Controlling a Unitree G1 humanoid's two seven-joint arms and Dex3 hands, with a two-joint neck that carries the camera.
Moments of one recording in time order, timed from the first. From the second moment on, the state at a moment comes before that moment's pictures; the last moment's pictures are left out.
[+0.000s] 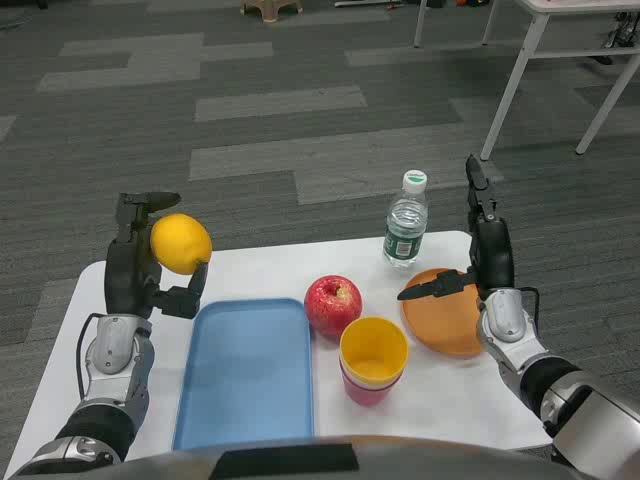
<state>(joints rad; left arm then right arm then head) -0.28 0.09 0.09 0.86 -0.10 -0.93 -0.05 -0.37 -0.46 0.60 0.98 0.49 -0.98 -0.40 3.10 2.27</state>
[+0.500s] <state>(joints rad) -0.31 0.03 0.06 0.86 -0.09 -0.99 -0.05 -0.40 -0.52 0.61 0.98 0.51 -0.98 -0.41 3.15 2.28</state>
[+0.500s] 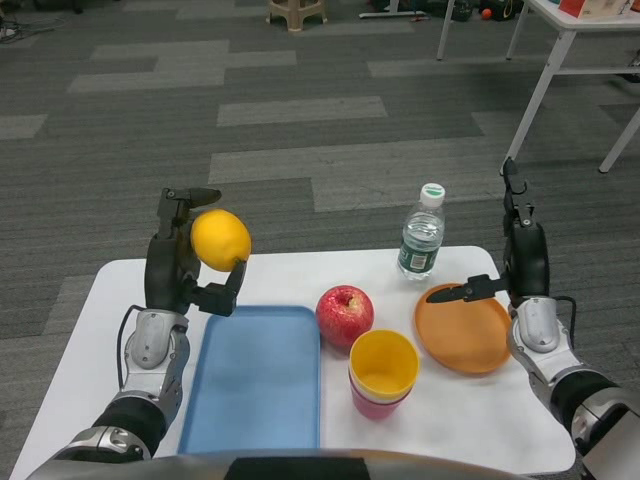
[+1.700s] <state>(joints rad) -0.28 0.20 -0.49 1.09 -0.15 -1.00 -0.20 -0.41 -0.52 0.62 1.01 0.51 -0.98 -0.41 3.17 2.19</state>
